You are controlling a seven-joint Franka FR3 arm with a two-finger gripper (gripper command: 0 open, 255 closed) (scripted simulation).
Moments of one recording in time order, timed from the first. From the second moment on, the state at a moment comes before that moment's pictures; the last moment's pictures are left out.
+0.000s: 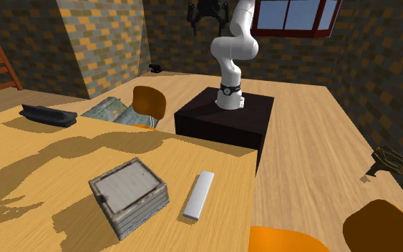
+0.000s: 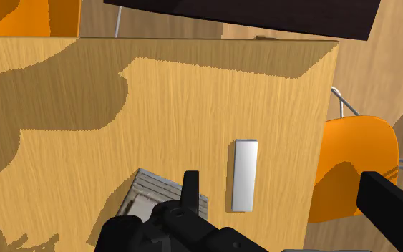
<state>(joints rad) 0.01 -0.76 -0.03 -2.38 -0.01 1.70 -0.14</state>
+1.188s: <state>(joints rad) 0.04 -0.28 0.03 -2.46 0.01 2.21 -0.06</state>
